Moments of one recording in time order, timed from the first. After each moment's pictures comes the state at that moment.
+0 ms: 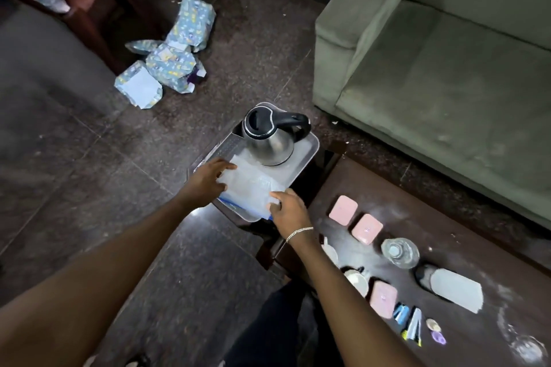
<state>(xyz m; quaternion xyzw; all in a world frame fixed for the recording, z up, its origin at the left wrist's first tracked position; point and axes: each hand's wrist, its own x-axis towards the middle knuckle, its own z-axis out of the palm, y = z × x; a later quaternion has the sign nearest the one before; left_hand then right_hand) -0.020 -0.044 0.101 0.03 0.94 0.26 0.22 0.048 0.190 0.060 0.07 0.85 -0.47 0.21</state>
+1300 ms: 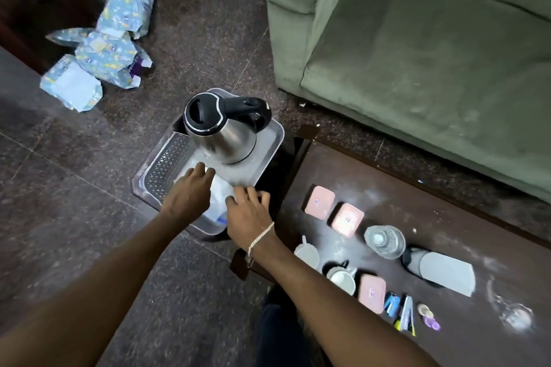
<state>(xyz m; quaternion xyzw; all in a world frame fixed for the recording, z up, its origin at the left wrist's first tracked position) -0.035 0.009 -0.004 0.17 0.97 -0.02 0.19 0.039 0.166 -0.012 -0.11 0.97 -0.20 0.09</state>
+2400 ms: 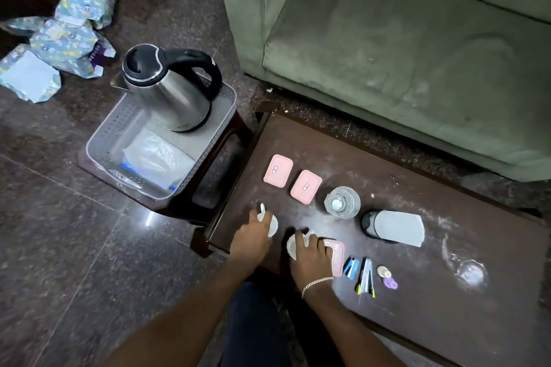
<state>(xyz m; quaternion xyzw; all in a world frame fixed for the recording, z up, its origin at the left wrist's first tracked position) 0.184 0.216 -0.100 0.10 0.94 0.08 0.33 0.263 0.354 -0.092 0.13 0.95 -0.06 0.28</state>
